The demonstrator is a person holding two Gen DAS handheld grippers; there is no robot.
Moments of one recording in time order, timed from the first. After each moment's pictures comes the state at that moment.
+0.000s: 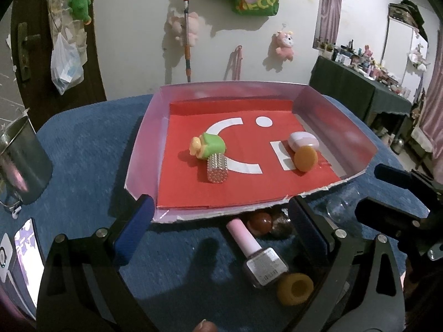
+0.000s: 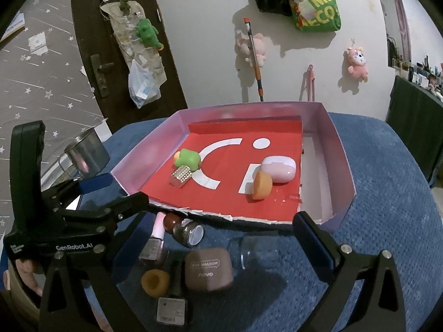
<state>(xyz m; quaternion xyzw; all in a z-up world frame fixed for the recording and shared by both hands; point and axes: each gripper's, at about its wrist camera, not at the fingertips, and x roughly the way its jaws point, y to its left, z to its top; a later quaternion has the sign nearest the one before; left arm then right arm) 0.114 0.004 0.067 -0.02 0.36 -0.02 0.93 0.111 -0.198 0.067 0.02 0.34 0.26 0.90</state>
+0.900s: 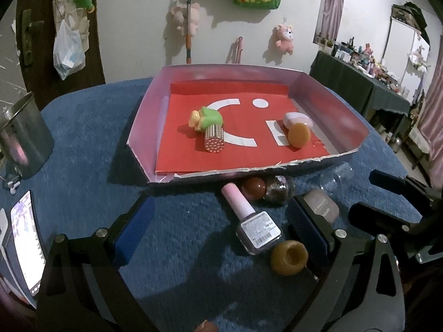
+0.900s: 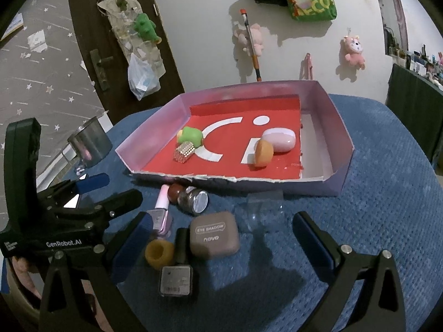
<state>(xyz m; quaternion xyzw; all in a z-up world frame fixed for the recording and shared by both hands) 0.086 0.004 0.056 -0.03 0.38 -0.03 0.92 0.084 -0.206 0.049 0.03 0.36 0.26 0.89</state>
